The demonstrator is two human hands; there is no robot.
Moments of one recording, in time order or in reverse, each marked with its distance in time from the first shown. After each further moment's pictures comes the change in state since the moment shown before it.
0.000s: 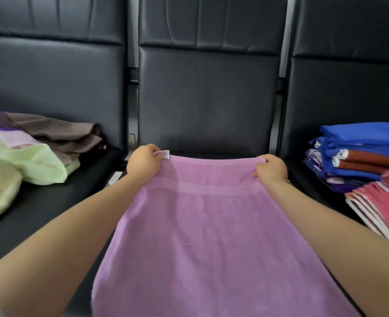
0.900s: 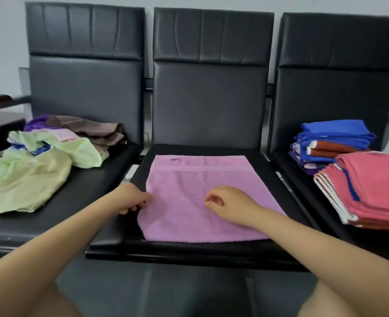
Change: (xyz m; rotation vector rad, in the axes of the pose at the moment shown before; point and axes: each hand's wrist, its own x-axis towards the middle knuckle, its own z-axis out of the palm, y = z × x) left_hand -0.164 -0.019 -0.104 0.005 -0.508 -0.381; right_hand -0.202 -0.019 -0.042 -0.520 -0.639 -0.692
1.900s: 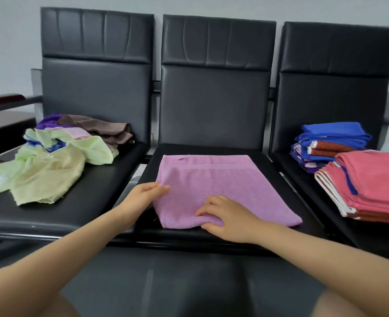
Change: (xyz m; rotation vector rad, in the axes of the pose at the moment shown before) left_hand -0.060 -0.020 0.012 -0.776 -0.182 0.429; right_hand -0.036 -0.036 0.028 -0.096 -0.030 -0.226
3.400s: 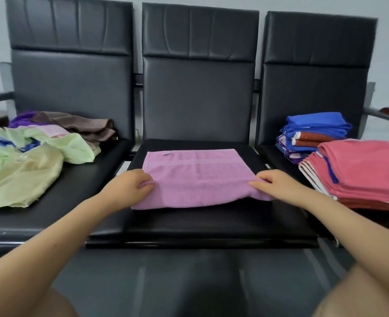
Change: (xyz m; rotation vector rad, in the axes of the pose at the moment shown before) left_hand 0.035 0.011 -0.011 1.158 0.048 0.278; right_hand -0.052 0.099 -0.076 0.214 0.187 0.438
